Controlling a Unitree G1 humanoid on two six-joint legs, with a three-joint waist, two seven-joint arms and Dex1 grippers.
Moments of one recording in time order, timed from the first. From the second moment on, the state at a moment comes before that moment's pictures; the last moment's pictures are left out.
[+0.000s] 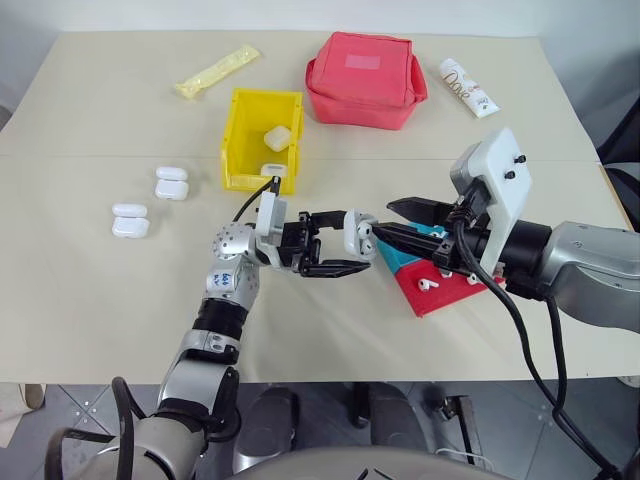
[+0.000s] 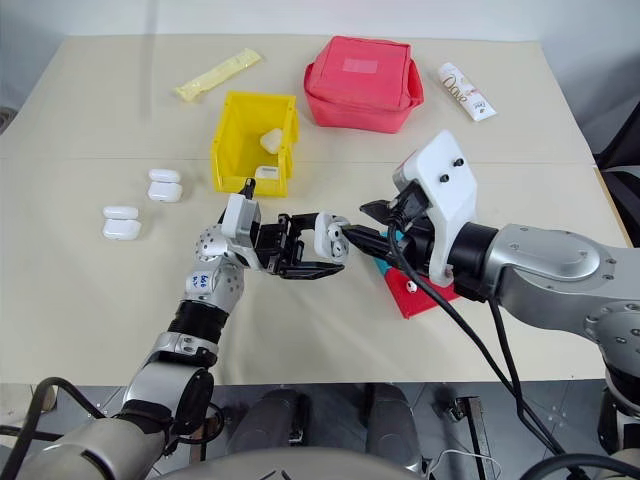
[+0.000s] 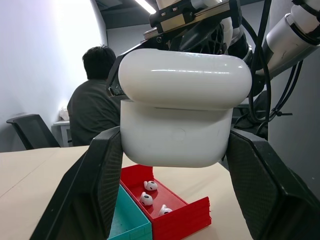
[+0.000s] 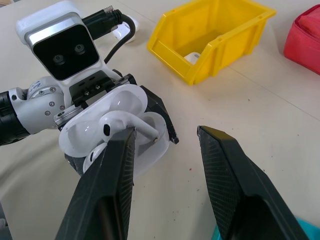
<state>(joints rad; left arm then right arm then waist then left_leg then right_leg) -0.65 0.10 -0.02 0.52 -0.49 -0.20 -1.49 -0.53 -0.98 -0.07 -0.72 1.52 1.05 -0.07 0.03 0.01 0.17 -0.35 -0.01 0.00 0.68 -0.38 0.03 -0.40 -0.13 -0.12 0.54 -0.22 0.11</state>
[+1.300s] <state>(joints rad) -0.65 0.09 -0.02 0.52 -0.49 -0.21 -1.49 -0.56 -1.06 -0.08 -0.73 1.60 1.02 -0.06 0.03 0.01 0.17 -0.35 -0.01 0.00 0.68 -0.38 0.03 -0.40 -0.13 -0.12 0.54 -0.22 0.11</state>
